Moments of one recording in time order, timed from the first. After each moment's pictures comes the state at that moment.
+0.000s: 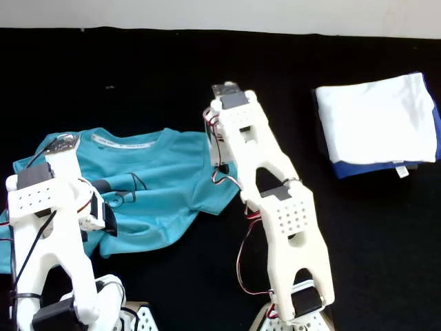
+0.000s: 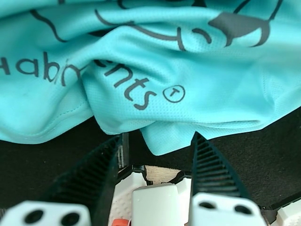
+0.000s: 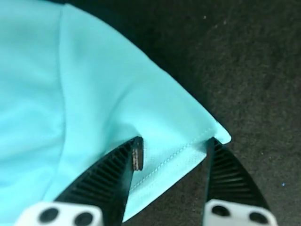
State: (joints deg) left arm -28.3 -27.8 44.4 79.3 -23.2; right arm -25.0 47.4 -36.9 89.5 -8.7
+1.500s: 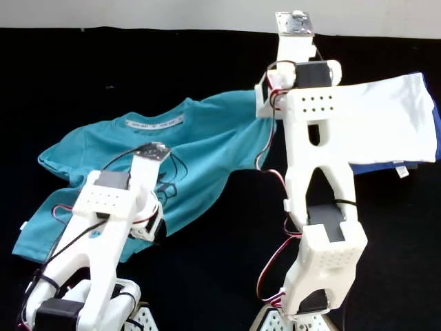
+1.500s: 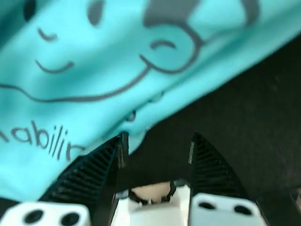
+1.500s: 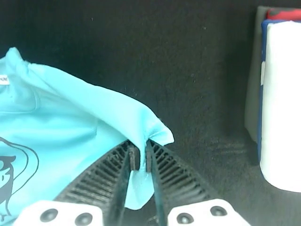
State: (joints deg) left arm -0.7 -27.6 55.3 65.9 -23.2; right arm -12.1 18.3 -37.0 91.8 -2.9
